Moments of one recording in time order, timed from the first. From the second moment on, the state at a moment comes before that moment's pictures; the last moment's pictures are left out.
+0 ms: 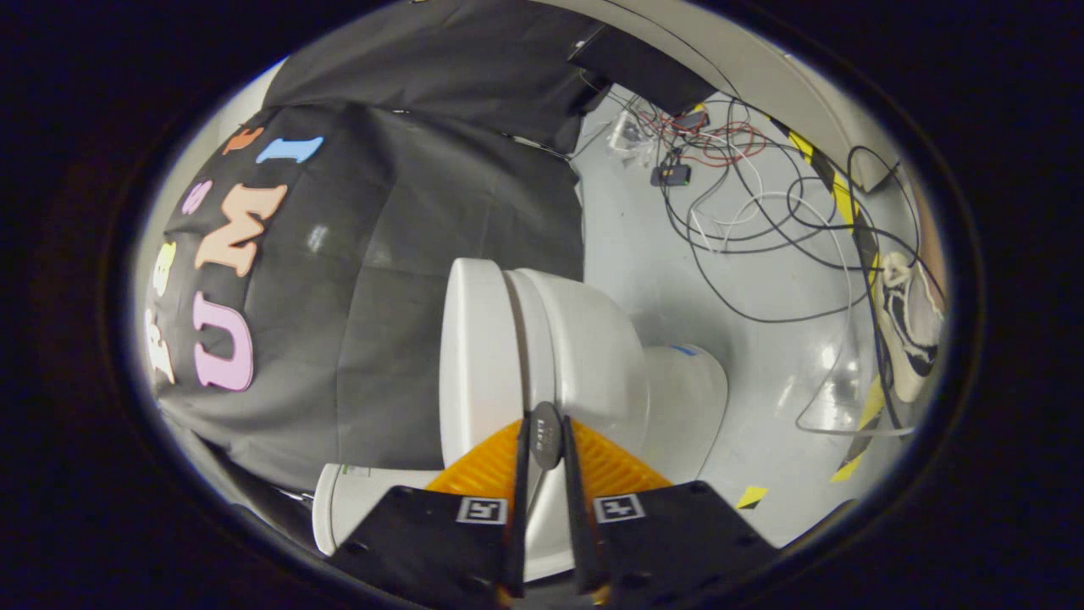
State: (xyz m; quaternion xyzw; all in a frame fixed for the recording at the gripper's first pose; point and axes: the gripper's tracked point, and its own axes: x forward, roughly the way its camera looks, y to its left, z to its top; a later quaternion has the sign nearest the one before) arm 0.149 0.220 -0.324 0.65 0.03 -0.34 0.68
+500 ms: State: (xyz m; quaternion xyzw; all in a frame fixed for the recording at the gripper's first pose) arm 0.153 0.229 -0.321 0.64 0.05 -0.34 0.69
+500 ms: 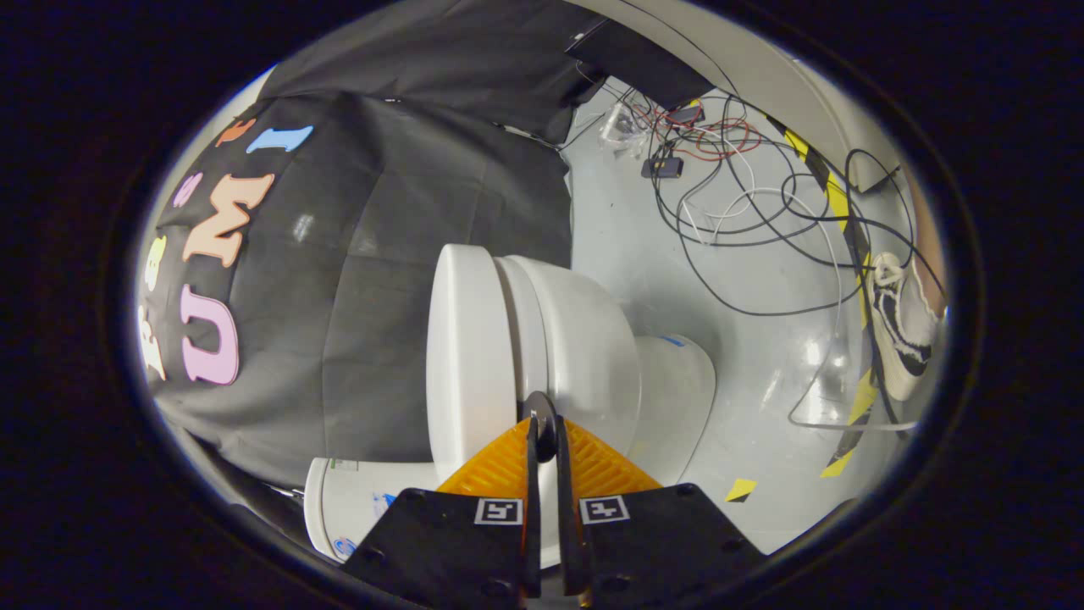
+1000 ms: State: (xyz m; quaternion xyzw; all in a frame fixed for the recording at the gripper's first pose) arm 0.164 0.229 -0.323 0.64 0.04 -0.33 0.70
